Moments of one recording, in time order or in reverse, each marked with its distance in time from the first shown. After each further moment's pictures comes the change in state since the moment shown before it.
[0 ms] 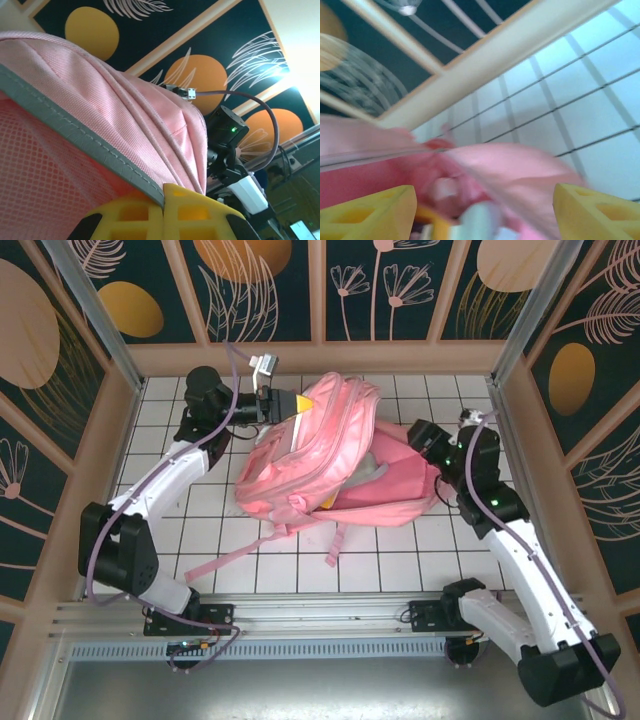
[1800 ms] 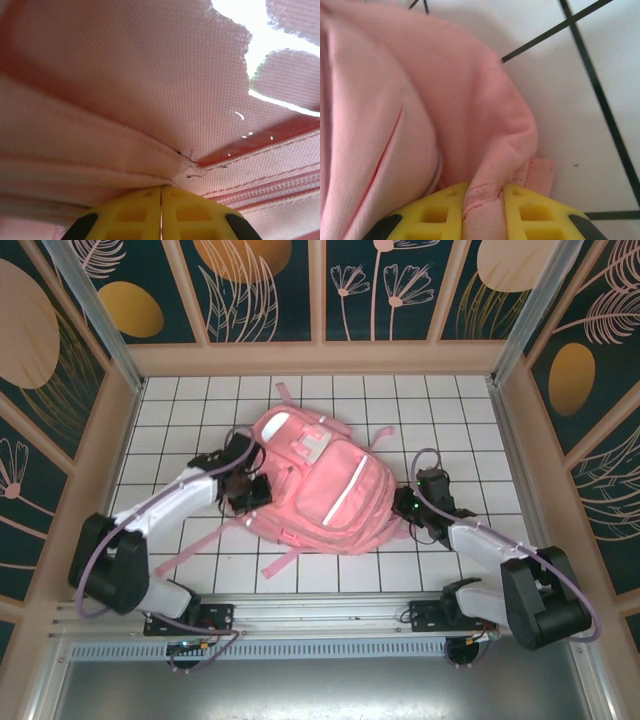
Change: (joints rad) left arm -0.122 -0.026 -0.179 -1.160 -1.006 0.274; right arm 0.082 0.299 -0.494 0.405 -0.248 0.137
